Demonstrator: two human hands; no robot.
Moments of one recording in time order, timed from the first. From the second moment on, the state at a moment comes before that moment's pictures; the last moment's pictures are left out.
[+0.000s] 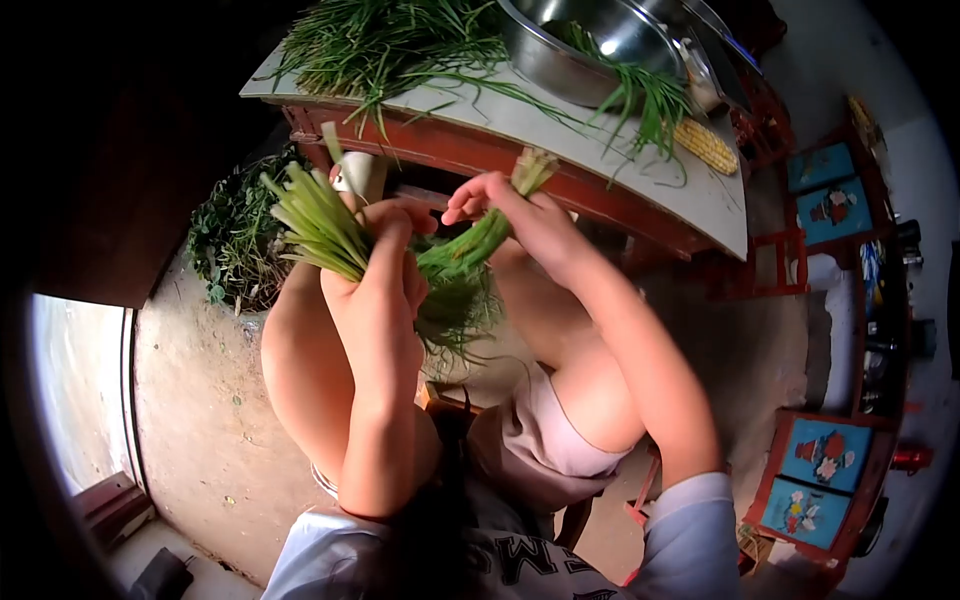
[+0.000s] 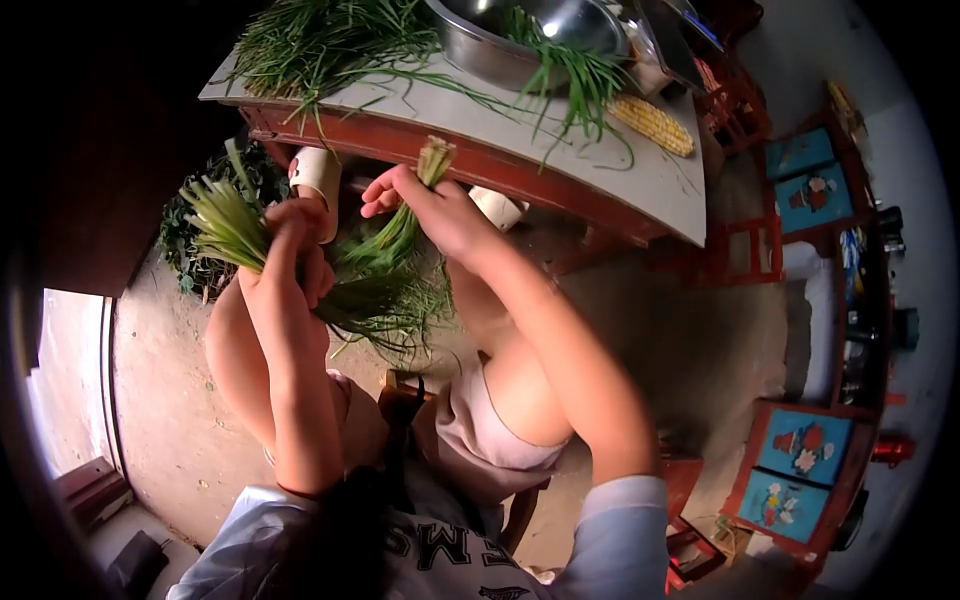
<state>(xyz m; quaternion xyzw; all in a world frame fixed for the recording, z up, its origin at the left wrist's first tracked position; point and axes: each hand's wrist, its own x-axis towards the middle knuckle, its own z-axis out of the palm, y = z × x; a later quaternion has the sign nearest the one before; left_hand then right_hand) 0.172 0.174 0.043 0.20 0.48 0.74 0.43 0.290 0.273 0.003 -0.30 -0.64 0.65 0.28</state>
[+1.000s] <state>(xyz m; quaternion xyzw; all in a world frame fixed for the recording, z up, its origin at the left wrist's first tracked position) 0.169 0.166 0.004 0.15 0.53 0.62 0.56 0.267 0.227 0.023 -0.35 -0.52 0.72 0.32</state>
